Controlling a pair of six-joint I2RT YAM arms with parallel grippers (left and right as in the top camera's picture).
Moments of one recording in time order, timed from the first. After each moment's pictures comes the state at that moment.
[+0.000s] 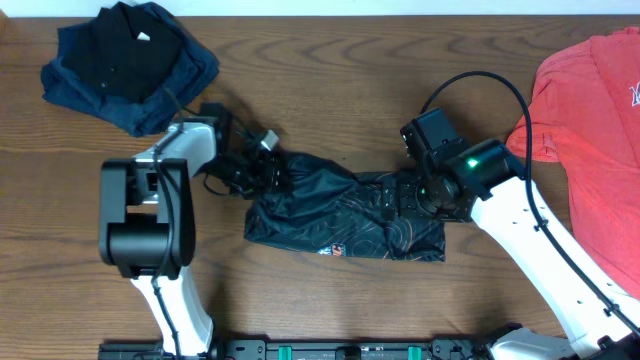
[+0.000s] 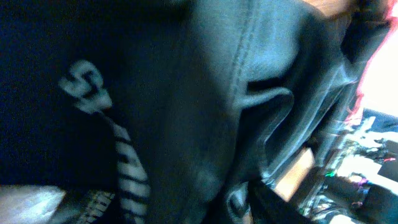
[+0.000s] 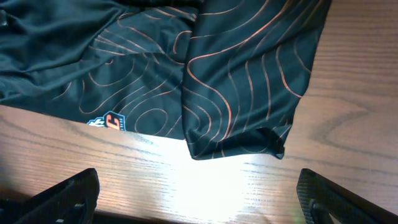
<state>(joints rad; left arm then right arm) -0.04 2.05 1.21 -0.85 0.78 0.11 0.49 1.45 1.25 -1.19 -0.07 0.51</state>
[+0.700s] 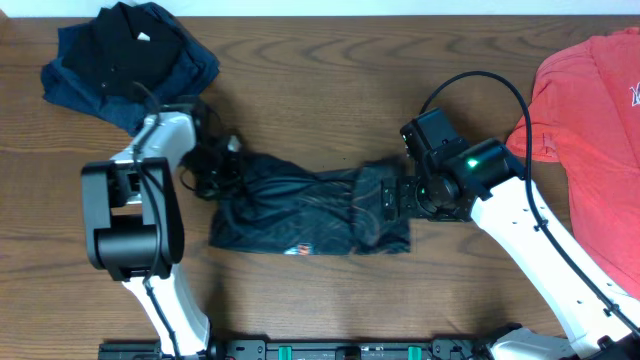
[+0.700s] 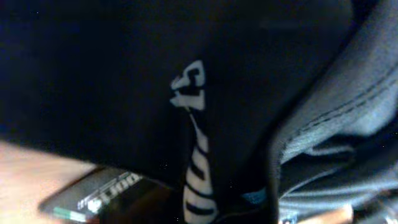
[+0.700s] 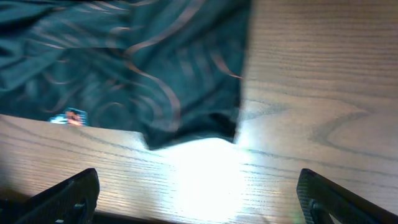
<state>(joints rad) 0.07 2.05 1.32 -1.05 0.37 -0.12 0.49 1.45 1.25 -1.18 -0.07 0.51</state>
